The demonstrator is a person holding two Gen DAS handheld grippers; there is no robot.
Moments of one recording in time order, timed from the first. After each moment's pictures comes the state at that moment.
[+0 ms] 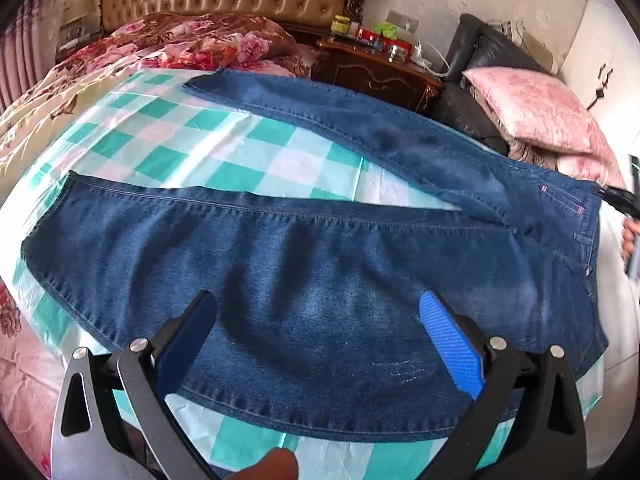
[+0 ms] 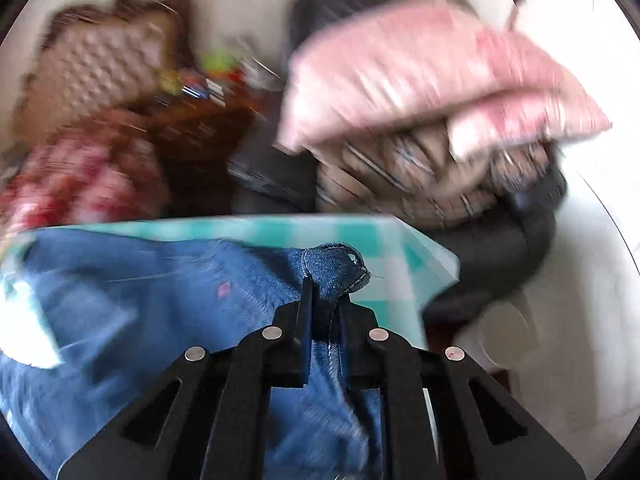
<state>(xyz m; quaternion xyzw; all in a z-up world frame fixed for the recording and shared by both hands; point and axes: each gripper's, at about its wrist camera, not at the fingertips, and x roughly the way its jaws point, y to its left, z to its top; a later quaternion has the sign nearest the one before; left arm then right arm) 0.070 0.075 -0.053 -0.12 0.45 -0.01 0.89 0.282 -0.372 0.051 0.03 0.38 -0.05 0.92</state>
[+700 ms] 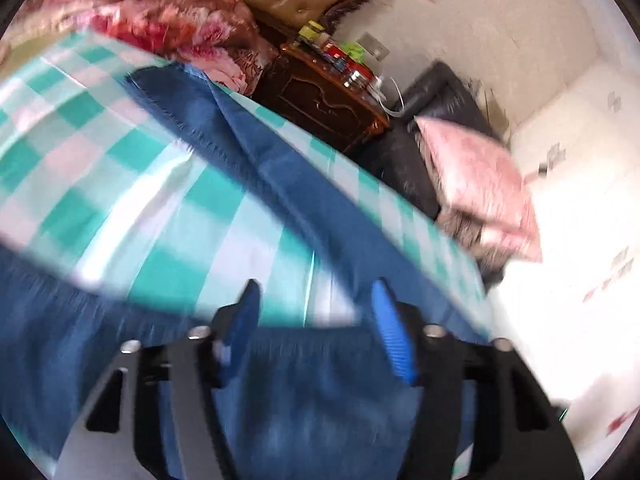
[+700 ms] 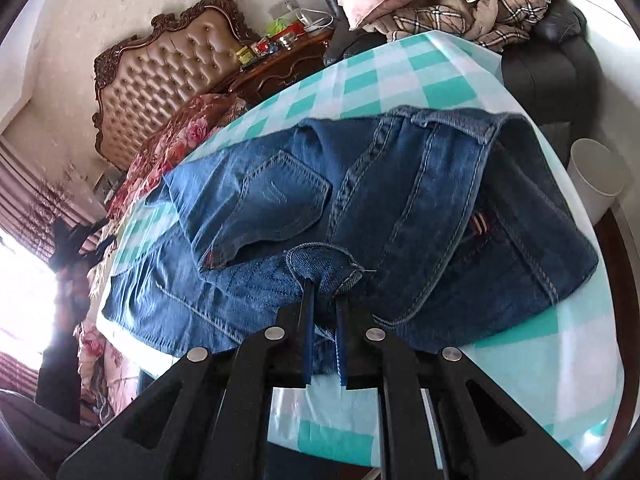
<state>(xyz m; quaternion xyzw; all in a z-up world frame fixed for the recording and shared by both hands) 0.212 0.151 -0.047 -0.31 0.43 -0.14 0.84 0.042 -0.317 -0.053 0.23 0.44 0.08 0.86</state>
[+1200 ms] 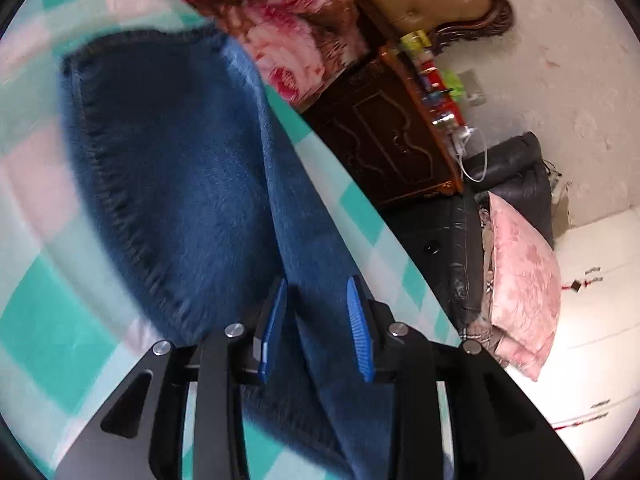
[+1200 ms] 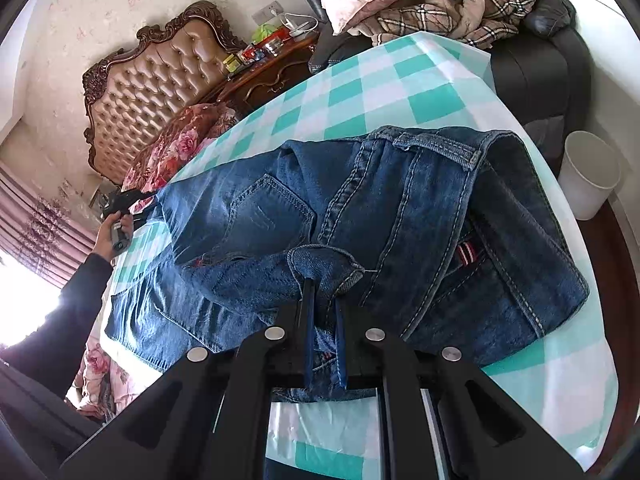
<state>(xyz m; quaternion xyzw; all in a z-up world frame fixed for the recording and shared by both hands) 0.453 0.208 -0.143 -0.43 0.48 -0.05 0.77 0.054 -0.329 -0.052 0.25 0.44 0.06 0.86</state>
